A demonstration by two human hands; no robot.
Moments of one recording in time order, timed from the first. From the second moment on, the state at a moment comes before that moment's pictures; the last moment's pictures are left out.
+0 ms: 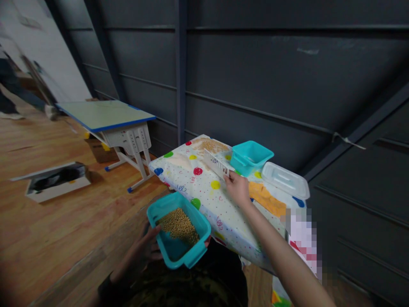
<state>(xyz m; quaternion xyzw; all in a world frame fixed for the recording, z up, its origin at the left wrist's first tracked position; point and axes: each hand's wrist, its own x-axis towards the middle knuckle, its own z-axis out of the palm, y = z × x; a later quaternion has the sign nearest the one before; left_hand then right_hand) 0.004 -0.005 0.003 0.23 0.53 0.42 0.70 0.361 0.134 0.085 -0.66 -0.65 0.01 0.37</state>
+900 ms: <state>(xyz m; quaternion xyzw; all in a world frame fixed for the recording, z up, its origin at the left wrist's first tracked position) 0.001 -0.004 -0.002 0.22 0.50 0.43 0.72 0.345 0.113 0.093 -0.62 -0.67 0.04 0.41</state>
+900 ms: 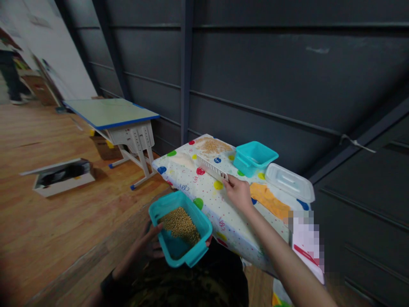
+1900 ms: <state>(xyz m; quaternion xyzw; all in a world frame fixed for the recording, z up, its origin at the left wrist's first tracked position) 0.002 -0.004 -0.003 0.21 0.51 0.44 0.71 0.355 0.100 0.095 -0.62 -0.64 0.08 0.44</state>
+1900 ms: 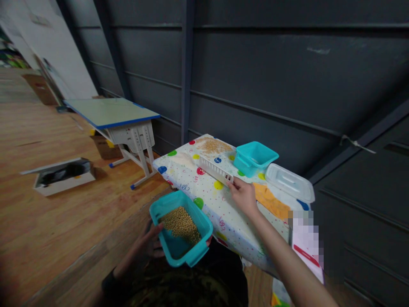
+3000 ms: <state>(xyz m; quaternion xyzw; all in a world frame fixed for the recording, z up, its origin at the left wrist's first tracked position) 0.003 -0.004 -0.007 0.22 0.51 0.44 0.71 0.356 0.075 0.102 -0.61 -0.67 0.06 0.42</state>
